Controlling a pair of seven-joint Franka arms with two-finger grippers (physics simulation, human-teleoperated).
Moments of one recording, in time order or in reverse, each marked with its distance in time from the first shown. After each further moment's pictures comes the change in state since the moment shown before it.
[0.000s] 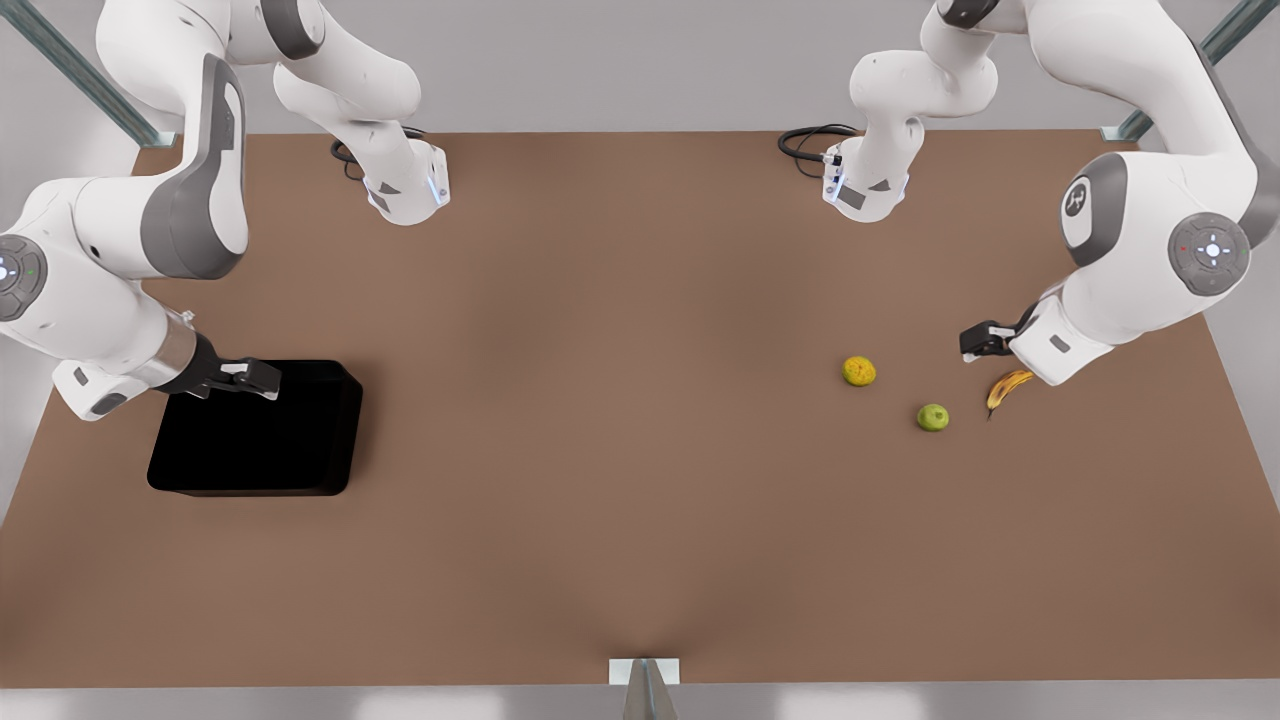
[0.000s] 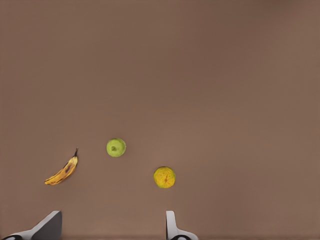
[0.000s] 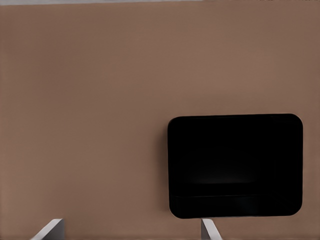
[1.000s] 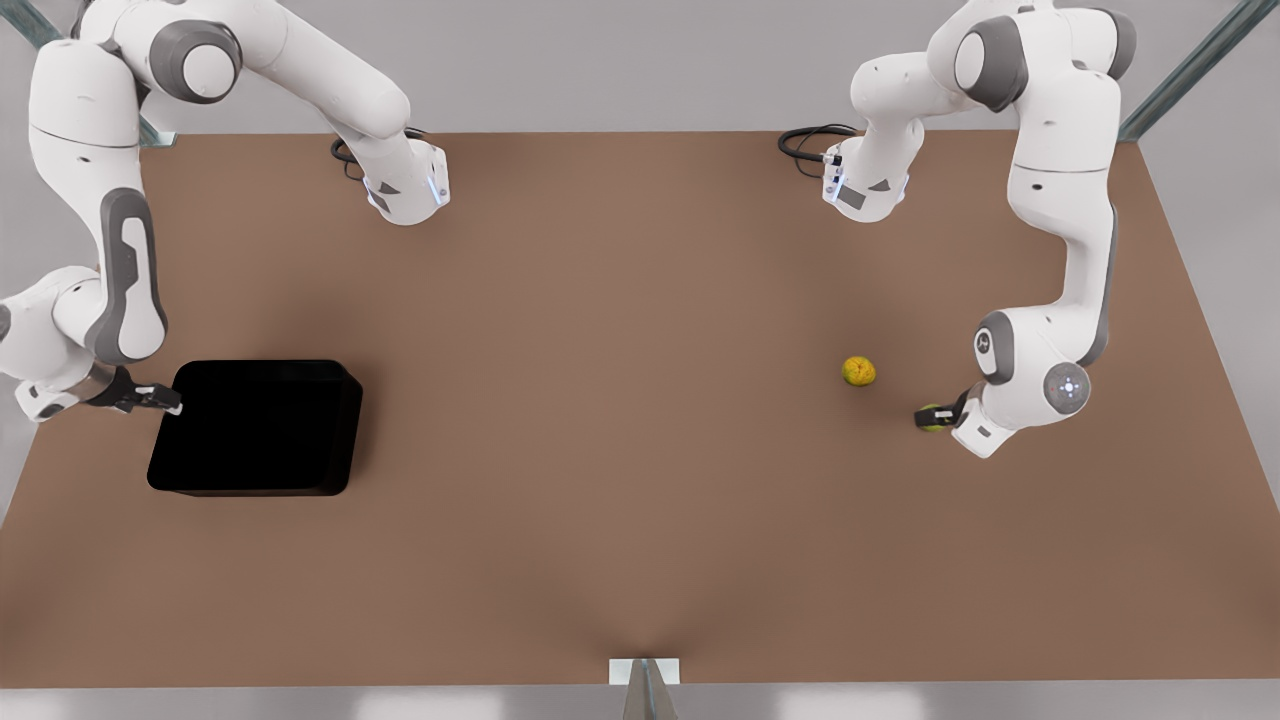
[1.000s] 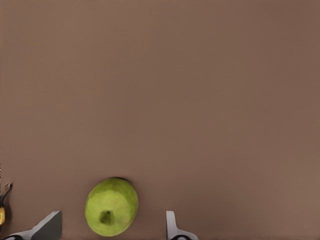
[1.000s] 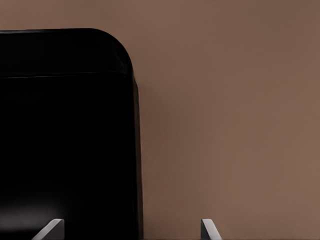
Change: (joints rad) left arm 0.174 0.268 -0.018 -0.559 -0.049 0.775 0.016; right arm -0.591 0.180 -0.006 -0.604 -0.028 0.866 -0.550
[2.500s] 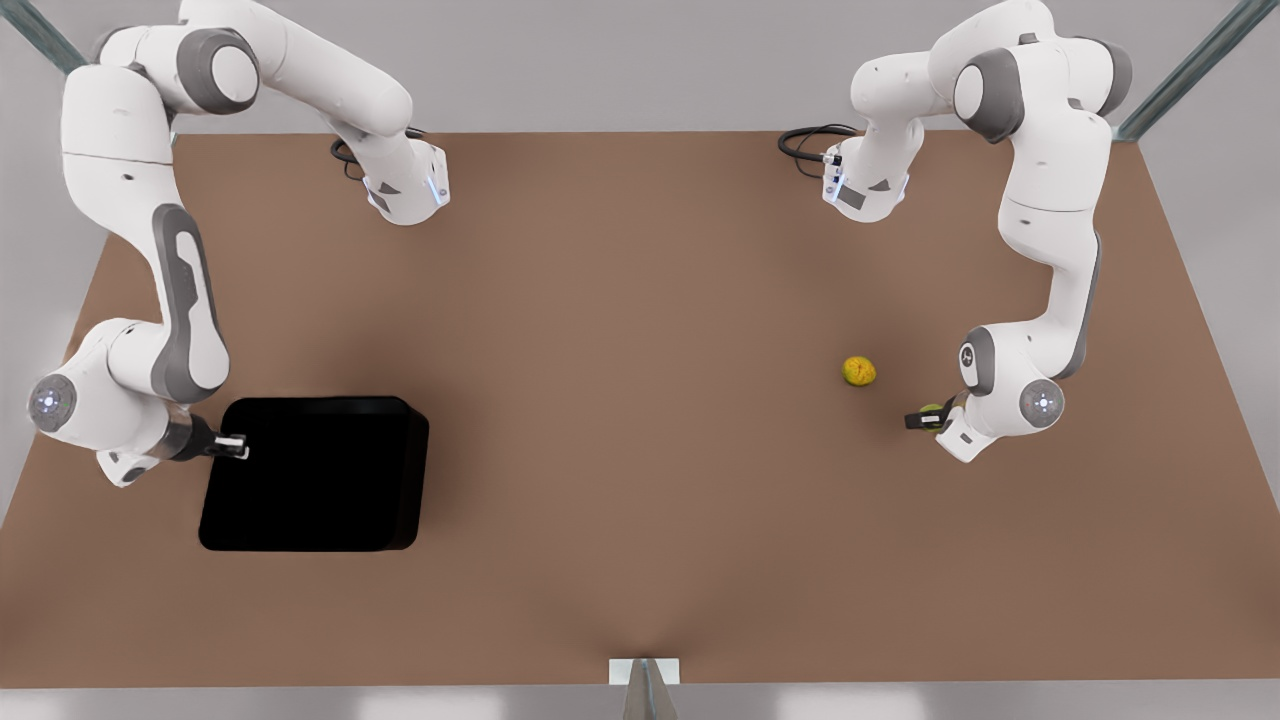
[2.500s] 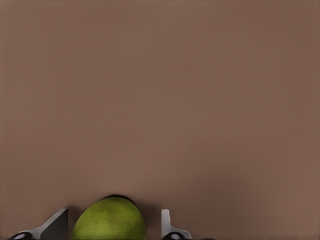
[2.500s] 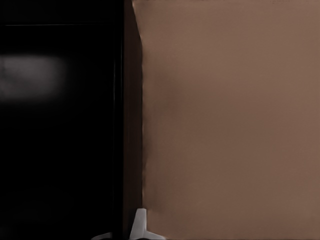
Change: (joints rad) left arm 0.009 0.110 0.002 0.002 0.034 0.065 0.010; right arm 0.135 0.071 0.256 0.208 -0.043 -0.281 0.332
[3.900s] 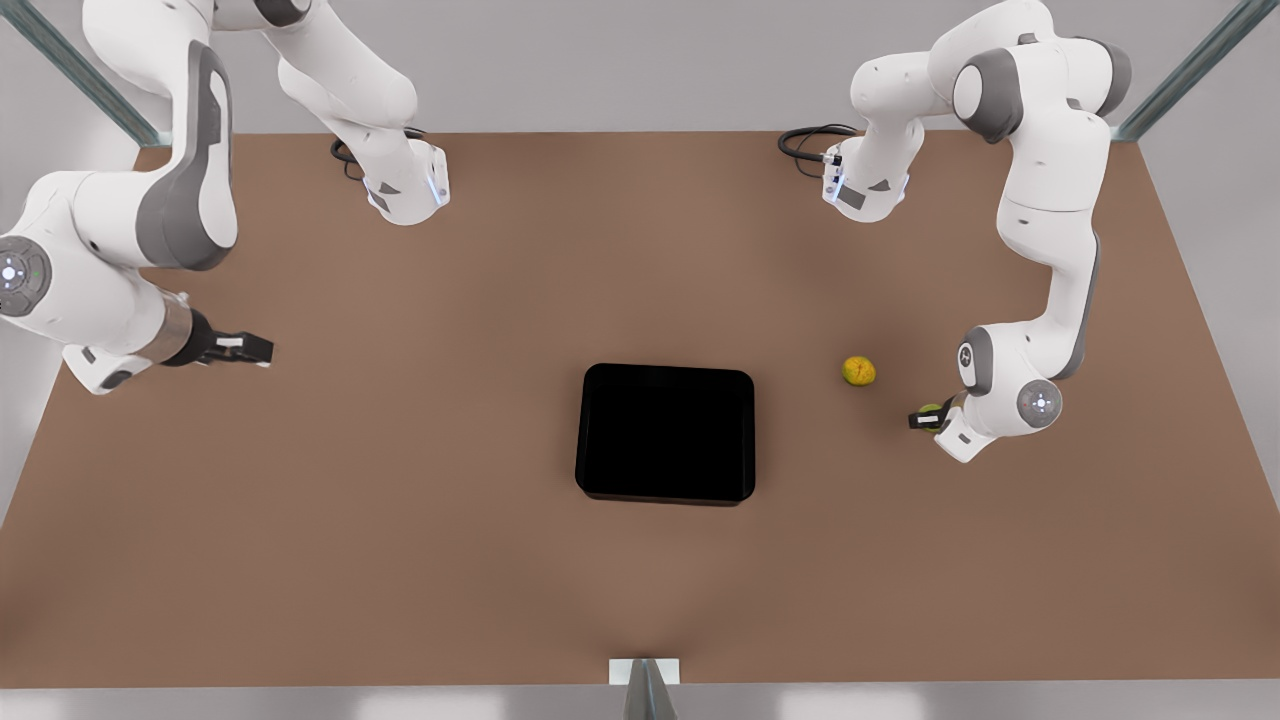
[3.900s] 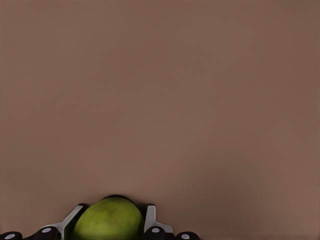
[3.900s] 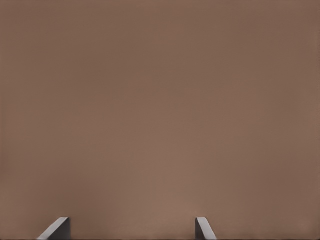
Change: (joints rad) left arm -0.004 -0.004 0.002 0.000 0.008 -0.006 -0.009; right arm 0.198 -0.370 -0.048 0.178 0.020 -0.625 0.177
